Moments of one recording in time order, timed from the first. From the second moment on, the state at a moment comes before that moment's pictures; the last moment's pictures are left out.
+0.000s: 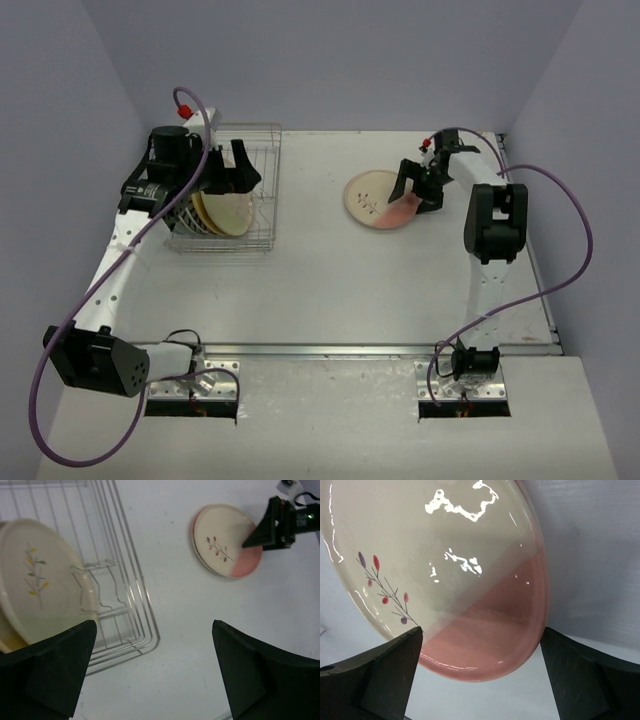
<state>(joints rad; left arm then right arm) -0.10 1.25 1.30 -0.57 0.33 -0.22 -0.02 2.29 1.78 -0.73 -0.39 0.22</state>
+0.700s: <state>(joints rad) -0.10 1.42 1.43 -0.72 -0.19 -0.06 -0.02 1.66 1.44 -0.71 -0.35 0.07</state>
